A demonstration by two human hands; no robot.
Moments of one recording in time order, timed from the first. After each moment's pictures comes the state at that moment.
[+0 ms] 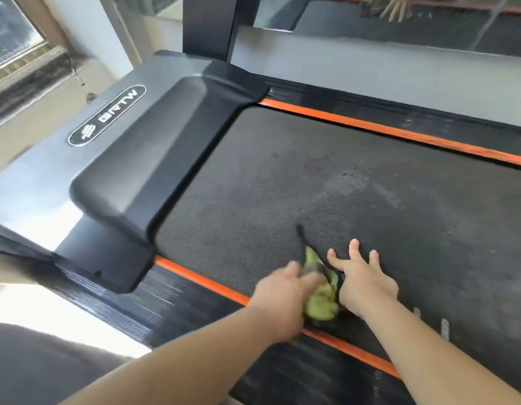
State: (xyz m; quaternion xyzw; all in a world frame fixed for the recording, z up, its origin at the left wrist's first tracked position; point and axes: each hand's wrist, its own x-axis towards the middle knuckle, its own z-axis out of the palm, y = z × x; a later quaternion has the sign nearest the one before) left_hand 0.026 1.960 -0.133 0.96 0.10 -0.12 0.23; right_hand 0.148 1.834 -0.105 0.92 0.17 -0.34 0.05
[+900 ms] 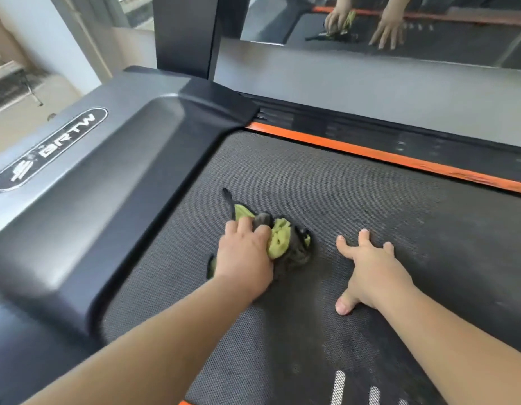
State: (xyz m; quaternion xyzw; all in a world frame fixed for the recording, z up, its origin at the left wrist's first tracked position) left_hand 0.181 2.101 -0.151 0.97 0.24 -0.04 0.08; right_hand 0.299 1.916 -0.130 0.92 0.18 -0.35 0.05
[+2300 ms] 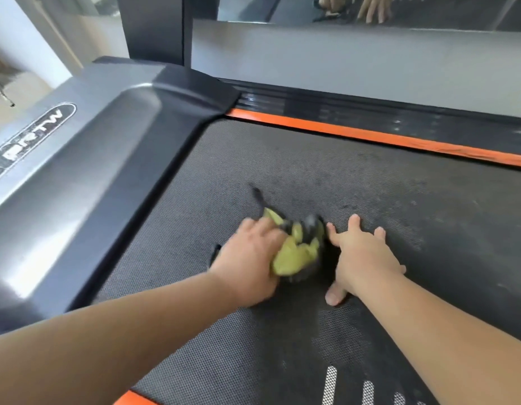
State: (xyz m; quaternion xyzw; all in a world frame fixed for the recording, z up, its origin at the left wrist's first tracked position) left_hand 0.185 2.092 -0.171 0.99 0.00 0.01 0.16; right_hand 0.304 1.922 -0.135 0.92 0.14 -0.36 0.06
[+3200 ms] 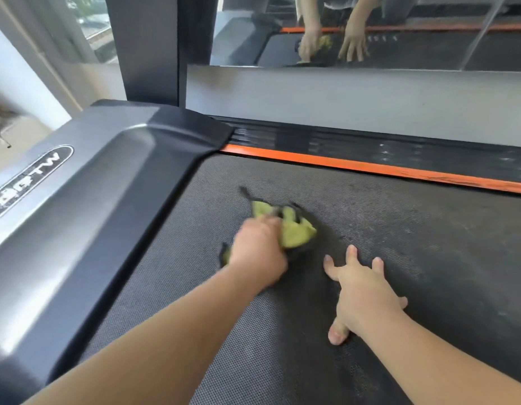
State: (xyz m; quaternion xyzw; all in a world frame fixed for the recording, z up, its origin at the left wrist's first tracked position) left_hand 0.269 2.095 -0.153 0.97 0.19 0.00 0.17; right_hand 0.302 1.925 -0.119 0.91 0.12 -0.38 0.04
